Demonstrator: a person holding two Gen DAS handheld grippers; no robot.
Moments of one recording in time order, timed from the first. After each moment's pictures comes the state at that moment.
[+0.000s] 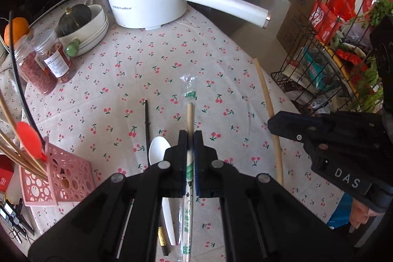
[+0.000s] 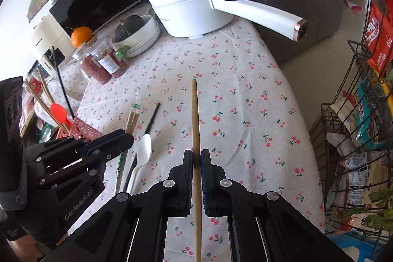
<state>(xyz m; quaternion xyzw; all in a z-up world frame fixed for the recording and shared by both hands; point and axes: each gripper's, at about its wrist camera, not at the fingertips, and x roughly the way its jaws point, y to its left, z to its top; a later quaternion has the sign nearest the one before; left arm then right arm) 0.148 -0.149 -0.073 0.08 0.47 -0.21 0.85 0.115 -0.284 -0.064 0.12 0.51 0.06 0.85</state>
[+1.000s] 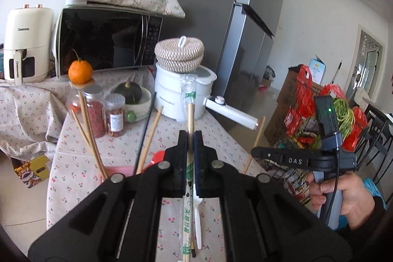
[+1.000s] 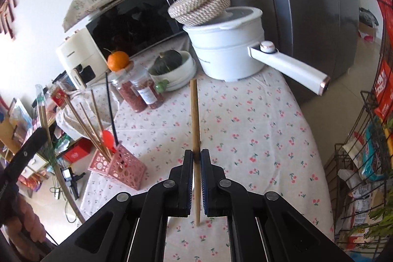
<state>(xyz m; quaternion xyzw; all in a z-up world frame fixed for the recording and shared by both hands) 0.069 -0.001 0.021 -0.08 0.21 -0.21 0.95 0.106 -0.242 -0.006 0.11 0.40 0.11 0.90</state>
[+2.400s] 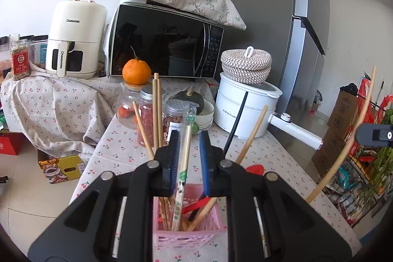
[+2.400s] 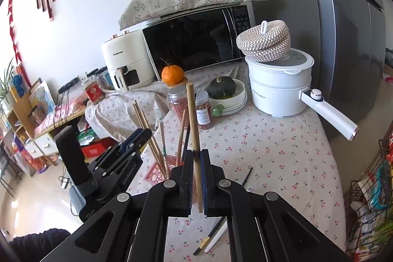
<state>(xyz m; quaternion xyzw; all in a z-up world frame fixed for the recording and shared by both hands) 0.109 0.038 -0.038 -0.09 0.18 -0.06 0.98 0.076 -0.151 0.055 0.06 0.34 0.19 0.92</state>
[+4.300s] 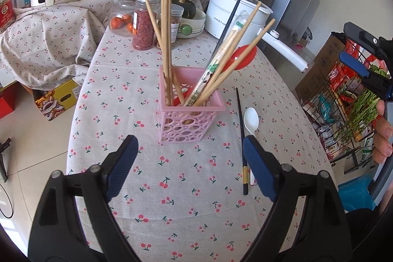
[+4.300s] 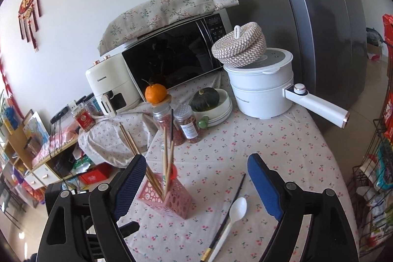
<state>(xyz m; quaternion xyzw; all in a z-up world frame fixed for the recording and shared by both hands) 0.074 0.049 -0.070 -0.08 0.43 -0.12 0.89 0.081 -0.184 0.044 0.12 0.32 0.13 0.93</state>
